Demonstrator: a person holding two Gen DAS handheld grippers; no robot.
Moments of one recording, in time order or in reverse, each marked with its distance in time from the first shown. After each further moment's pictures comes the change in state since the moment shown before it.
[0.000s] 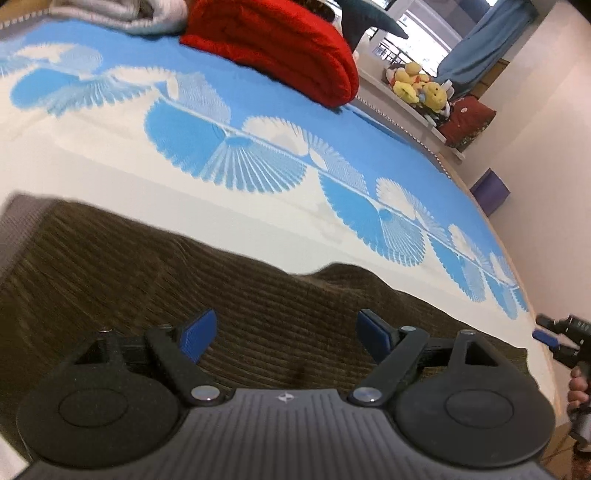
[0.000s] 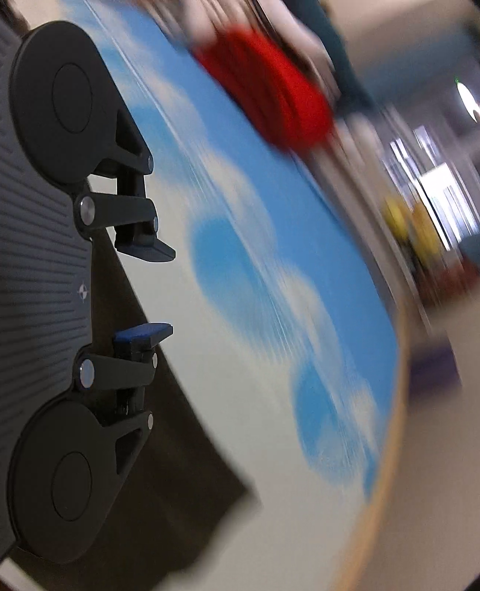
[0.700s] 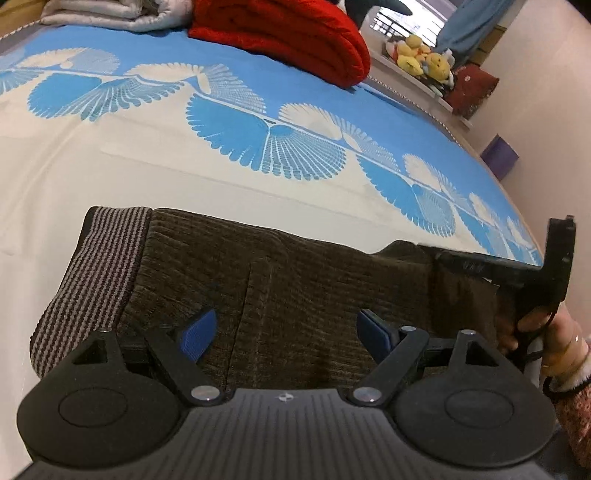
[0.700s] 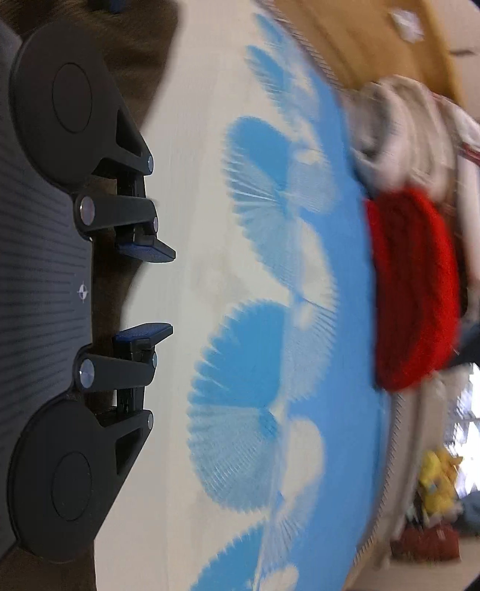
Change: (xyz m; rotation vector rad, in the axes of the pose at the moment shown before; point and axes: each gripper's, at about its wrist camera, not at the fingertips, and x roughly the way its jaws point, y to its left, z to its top) left arm -0.014 0.066 0.007 0.102 0.083 0.029; right arm 0.173 0.240 -0.118 -0.618 0.206 0.141
